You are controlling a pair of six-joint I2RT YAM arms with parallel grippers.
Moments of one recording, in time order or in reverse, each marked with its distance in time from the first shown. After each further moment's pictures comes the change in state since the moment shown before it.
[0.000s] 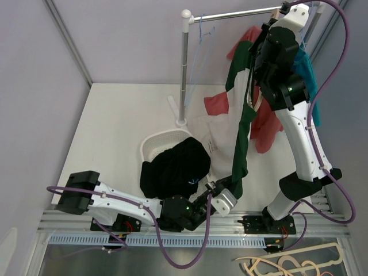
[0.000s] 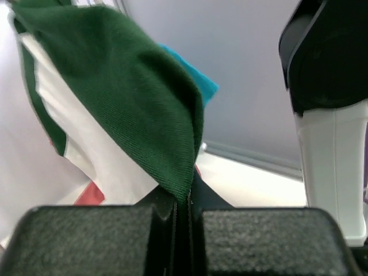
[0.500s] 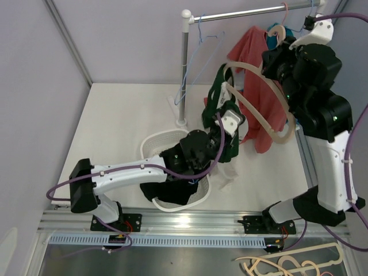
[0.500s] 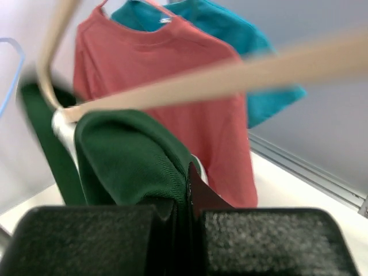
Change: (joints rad) left arm 0.460 0.079 0.377 -0.592 0.248 -0.393; right arm 0.028 -0.205 0.015 -0.350 -0.280 0.130
